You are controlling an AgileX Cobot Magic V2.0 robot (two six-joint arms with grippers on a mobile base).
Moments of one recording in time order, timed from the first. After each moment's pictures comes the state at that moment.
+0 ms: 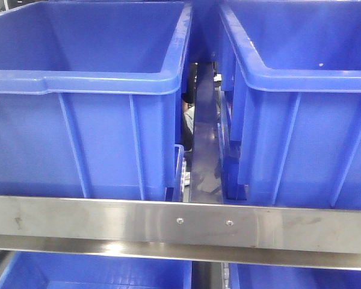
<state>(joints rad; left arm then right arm) -0.16 0.15 -0.41 -0.06 0.39 0.06 -0.01 -0.01 0.00 0.08 0.19 -0.14</state>
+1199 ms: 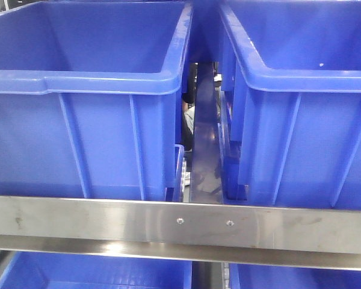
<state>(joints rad) -0.16 0.15 -0.41 -0.06 0.39 0.06 -0.01 -0.01 0.03 -0.01 0.05 -0.01</state>
